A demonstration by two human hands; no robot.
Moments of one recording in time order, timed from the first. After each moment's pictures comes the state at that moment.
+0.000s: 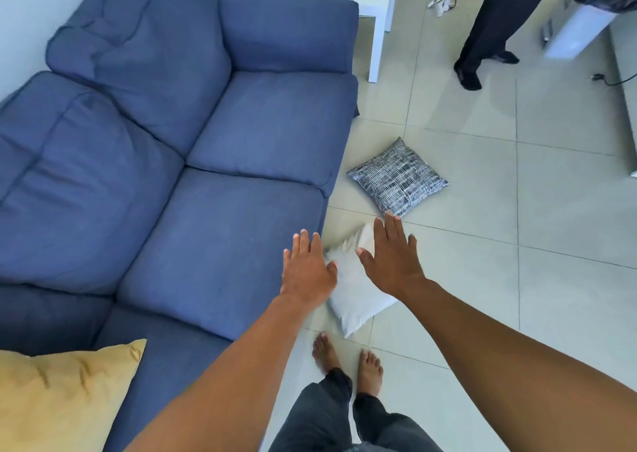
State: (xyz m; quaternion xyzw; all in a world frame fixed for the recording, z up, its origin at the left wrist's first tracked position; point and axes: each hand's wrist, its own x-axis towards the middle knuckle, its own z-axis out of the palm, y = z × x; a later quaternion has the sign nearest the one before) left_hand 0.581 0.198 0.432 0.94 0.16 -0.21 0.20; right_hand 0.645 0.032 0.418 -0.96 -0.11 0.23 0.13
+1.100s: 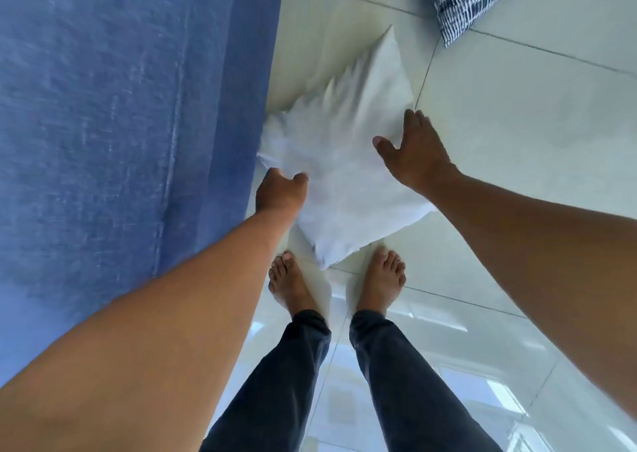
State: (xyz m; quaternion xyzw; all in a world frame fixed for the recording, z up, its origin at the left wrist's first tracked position) left_hand 0.683 0.189 -0.122 0.70 0.51 -0.36 0.35; right_hand 0.777 -0.004 -0.145 -0.91 0.01 0.39 0.16
